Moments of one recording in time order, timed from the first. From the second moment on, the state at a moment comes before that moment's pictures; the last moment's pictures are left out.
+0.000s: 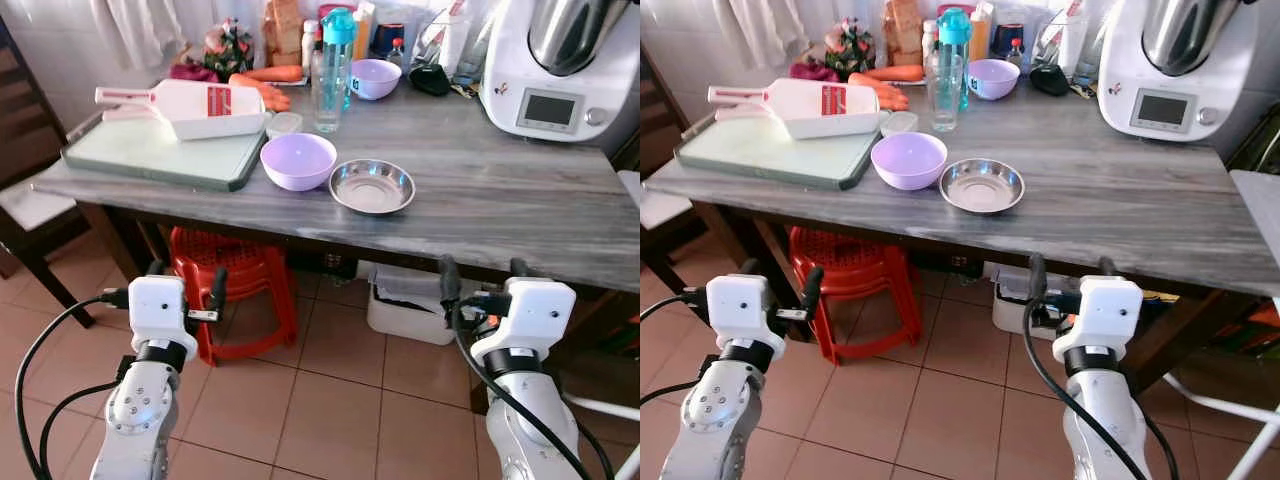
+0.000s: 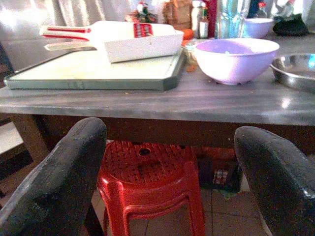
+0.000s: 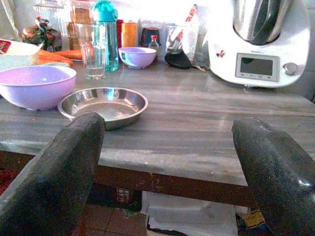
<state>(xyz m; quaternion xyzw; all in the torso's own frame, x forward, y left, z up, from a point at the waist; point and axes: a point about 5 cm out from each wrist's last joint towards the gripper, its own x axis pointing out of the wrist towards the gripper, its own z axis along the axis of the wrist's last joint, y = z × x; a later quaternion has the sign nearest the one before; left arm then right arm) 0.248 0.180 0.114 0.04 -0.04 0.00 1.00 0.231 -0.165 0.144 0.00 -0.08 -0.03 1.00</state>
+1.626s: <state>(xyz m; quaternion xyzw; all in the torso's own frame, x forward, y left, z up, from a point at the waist) 0.264 0.176 0.118 0.05 -0.03 -0.03 1.00 0.247 -0.165 0.145 0.00 -0.09 -0.03 1.00</state>
